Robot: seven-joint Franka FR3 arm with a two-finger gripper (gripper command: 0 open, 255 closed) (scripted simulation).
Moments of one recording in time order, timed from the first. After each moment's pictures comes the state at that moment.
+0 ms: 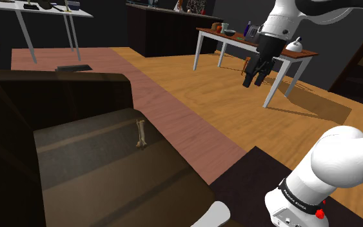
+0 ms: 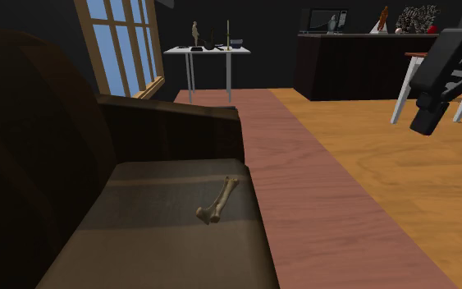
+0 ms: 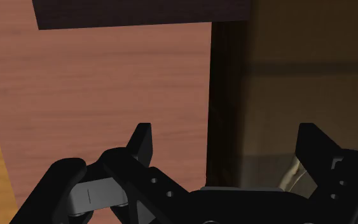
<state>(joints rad) 0.00 -0.79 -0.01 -2.41 0.12 1.62 0.00</state>
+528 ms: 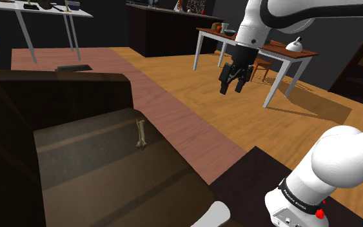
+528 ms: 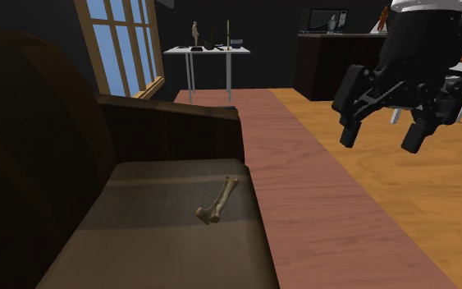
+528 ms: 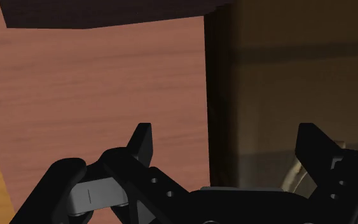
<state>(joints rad) 0.01 -0.62 0.11 -2.39 0.17 1.74 0.15</state>
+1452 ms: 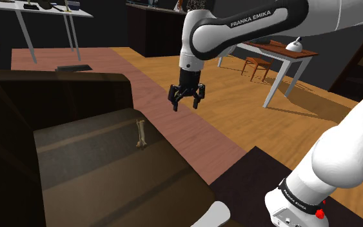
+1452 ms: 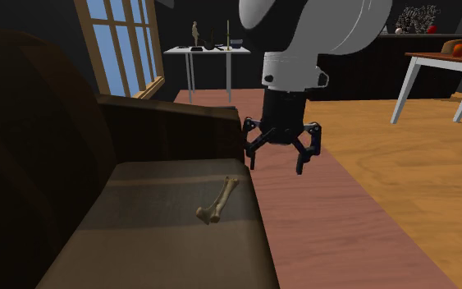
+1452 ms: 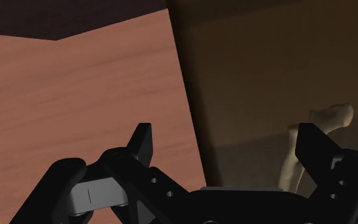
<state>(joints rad) 0.02 -0.08 0.31 -2.14 0.13 1.97 0.51</state>
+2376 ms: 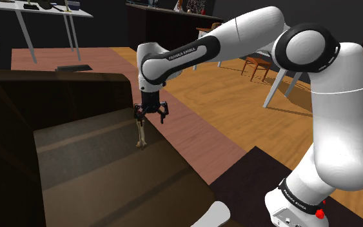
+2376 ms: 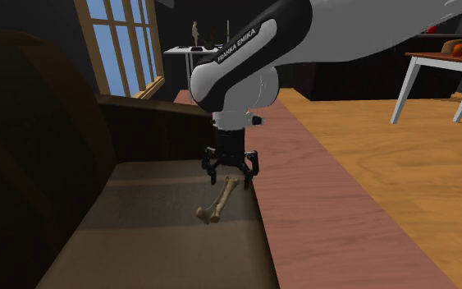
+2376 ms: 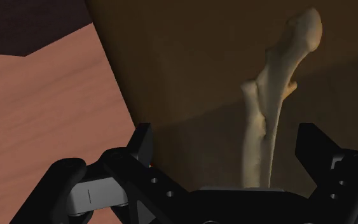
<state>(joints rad) 0.14 0.55 0.30 -1.63 -0.04 1.96 0.83</state>
